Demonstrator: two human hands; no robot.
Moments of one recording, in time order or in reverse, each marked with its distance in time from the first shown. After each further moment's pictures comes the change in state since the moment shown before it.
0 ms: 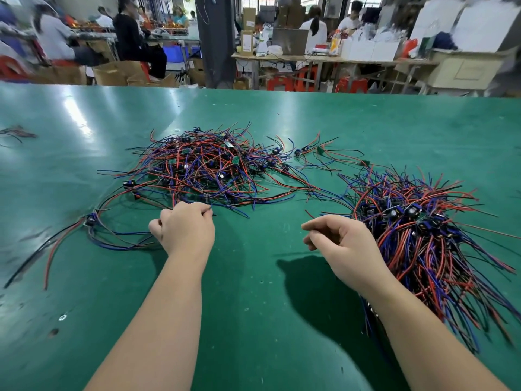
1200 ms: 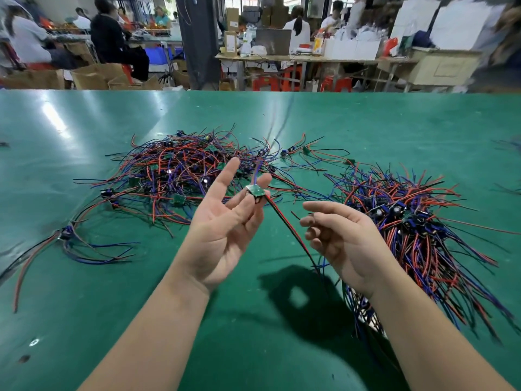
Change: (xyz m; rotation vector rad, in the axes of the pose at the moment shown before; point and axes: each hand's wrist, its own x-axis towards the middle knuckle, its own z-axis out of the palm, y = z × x) left_hand -0.054 0.058 -0.059 -1.997 -0.888 0.125; right_hand 0.009 -0.017 -0.012 0.867 0.001 0.286
